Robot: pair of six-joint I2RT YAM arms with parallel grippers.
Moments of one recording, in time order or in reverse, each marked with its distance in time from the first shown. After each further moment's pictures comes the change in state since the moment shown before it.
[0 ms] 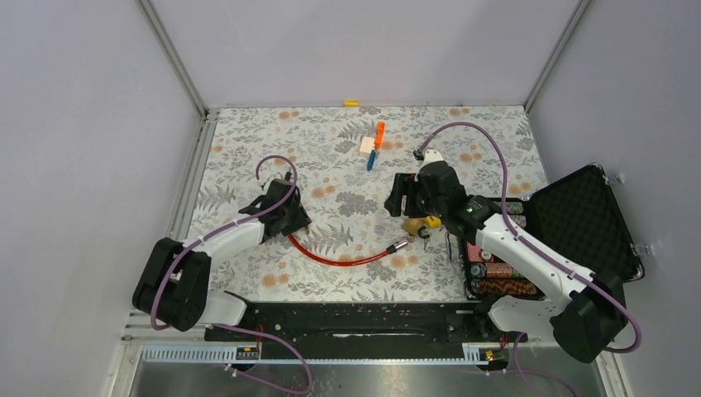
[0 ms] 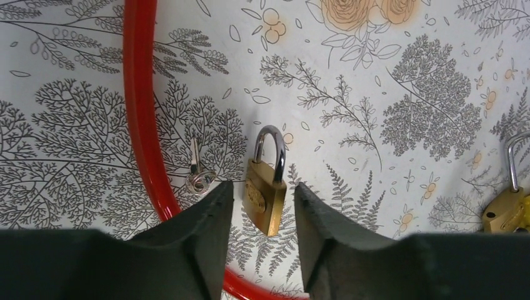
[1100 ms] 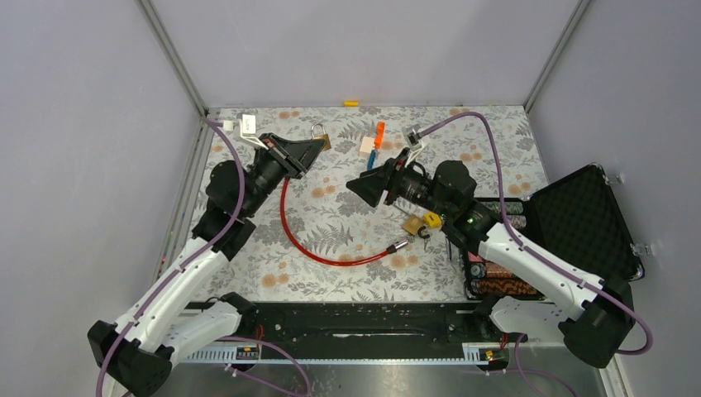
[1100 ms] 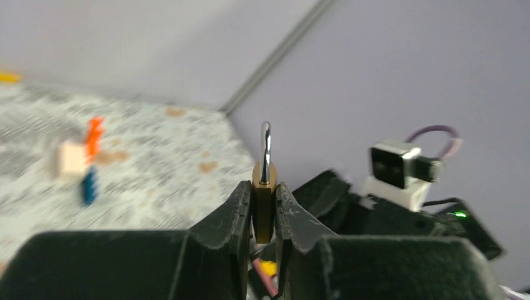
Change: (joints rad) left arm -0.119 -0.418 0.246 0.539 0.239 0.023; right arm 0.108 -0.050 -0.010 0.664 -0.336 0.068
